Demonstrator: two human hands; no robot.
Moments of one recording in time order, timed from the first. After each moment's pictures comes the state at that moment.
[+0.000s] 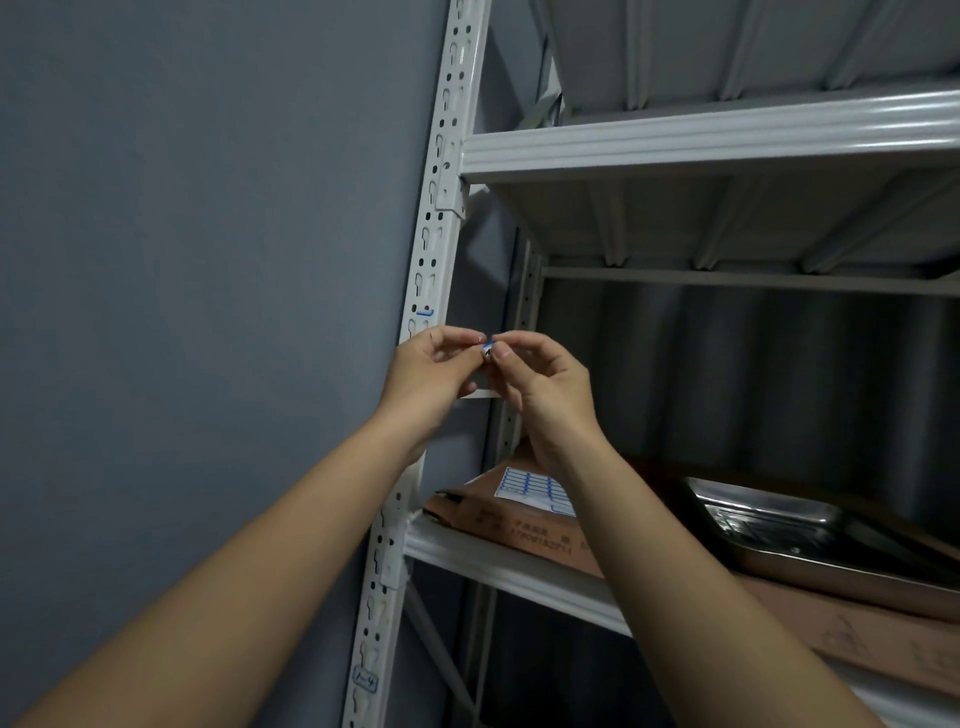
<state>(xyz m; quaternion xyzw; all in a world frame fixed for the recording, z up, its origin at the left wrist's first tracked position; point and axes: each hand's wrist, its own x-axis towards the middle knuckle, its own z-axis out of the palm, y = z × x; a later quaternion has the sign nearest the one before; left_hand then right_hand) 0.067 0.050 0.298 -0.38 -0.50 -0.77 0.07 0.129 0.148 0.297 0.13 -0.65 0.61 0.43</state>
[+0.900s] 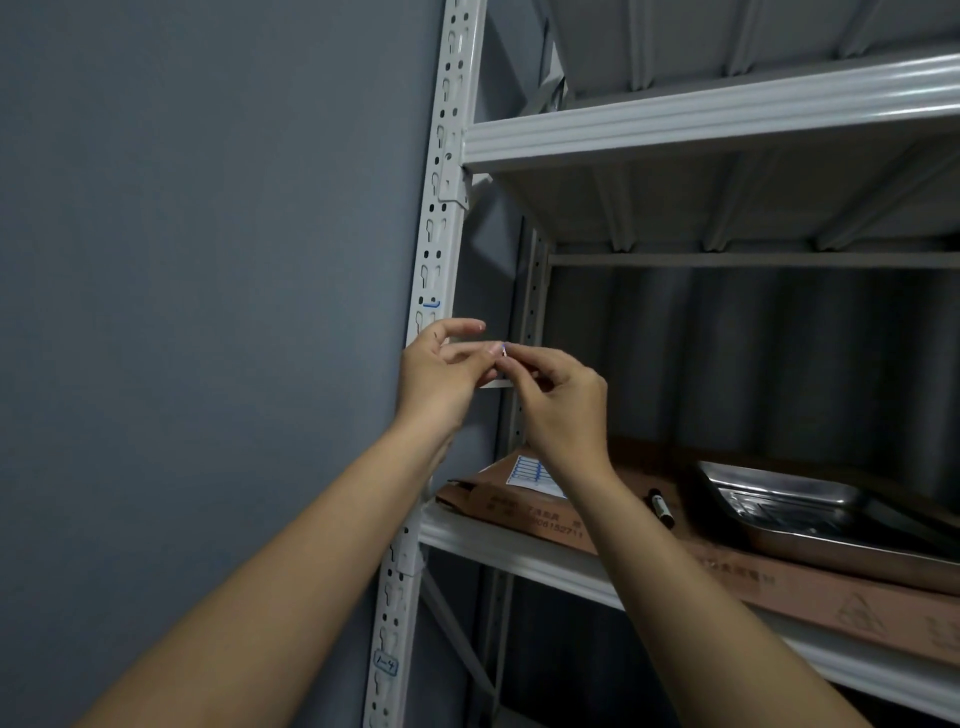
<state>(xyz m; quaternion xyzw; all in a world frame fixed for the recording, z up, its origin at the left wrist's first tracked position) 0.079 0.057 0.289 -0.36 -0.46 -0.81 0.07 0.130 0.155 0.273 0.06 -0.73 0.29 0.62</state>
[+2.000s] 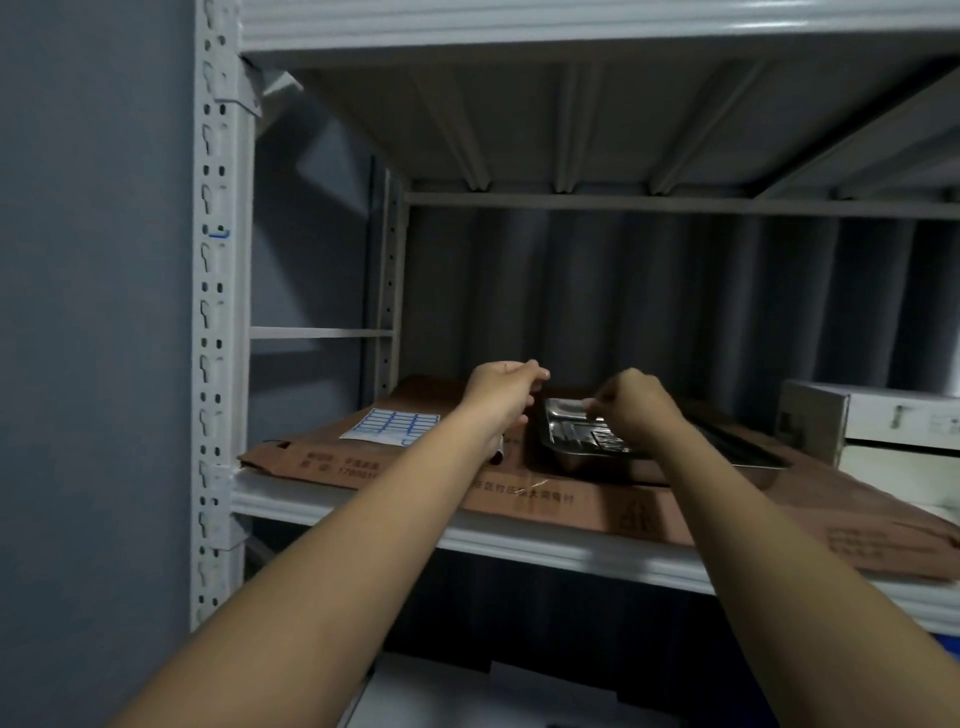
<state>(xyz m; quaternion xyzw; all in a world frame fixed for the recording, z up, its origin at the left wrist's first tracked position) 0.171 0.253 0.256 -0.37 -0.60 -0.68 -0.17 0.264 0.384 0.256 -0.38 -0.86 0.12 0.32</state>
